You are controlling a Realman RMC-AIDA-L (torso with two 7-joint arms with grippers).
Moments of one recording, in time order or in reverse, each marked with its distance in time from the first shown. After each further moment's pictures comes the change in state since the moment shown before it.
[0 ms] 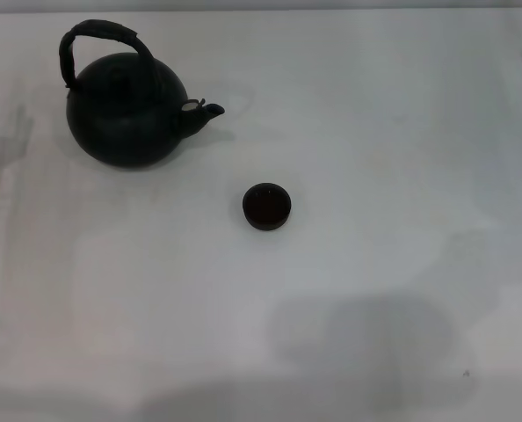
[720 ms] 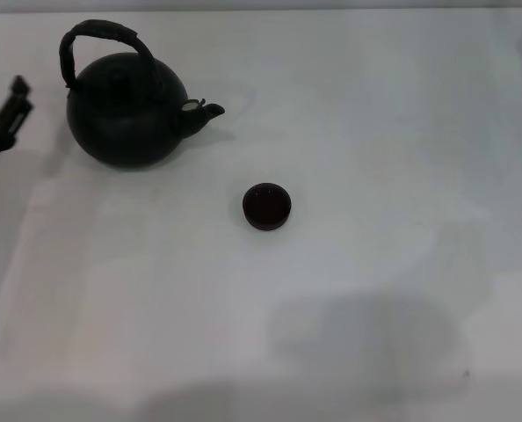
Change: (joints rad) left arm 0.066 -0.013 0.001 0.000 0.180 0.193 -0.086; right arm 0.026 -0.005 0.002 -0.003 0.001 -0.005 0.000
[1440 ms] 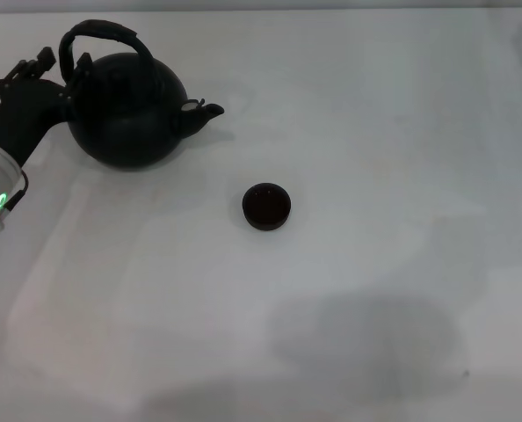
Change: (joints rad) left arm -0.165 0.000 0.008 -0.030 0.104 -0.126 0.088; right arm 0.016 0.003 0.010 0.001 0.007 -0.002 0.000
